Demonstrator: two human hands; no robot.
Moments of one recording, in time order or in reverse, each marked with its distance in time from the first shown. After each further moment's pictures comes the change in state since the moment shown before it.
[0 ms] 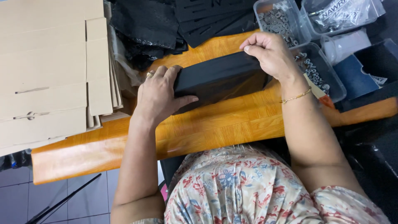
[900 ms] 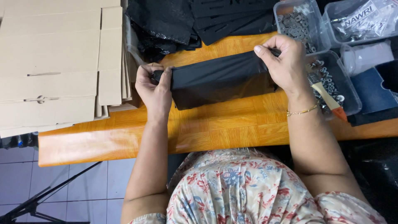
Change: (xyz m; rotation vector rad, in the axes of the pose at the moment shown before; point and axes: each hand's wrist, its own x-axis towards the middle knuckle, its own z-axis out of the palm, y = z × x) left_hand 0.000 -0.021 0.059 -1.086 0.927 -0.404; right_hand -0.008 0.000 0.012 -0.109 0.181 -0.315
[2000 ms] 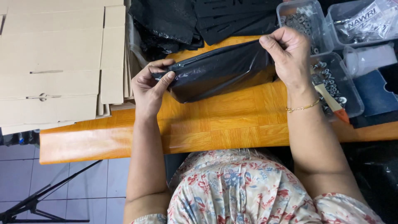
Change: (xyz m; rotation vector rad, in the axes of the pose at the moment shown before) left_hand 0.015 0.011 -0.030 -0.185 -0.479 -0.014; right_hand 0.010 0.019 0.006 0.217 0.065 0.039
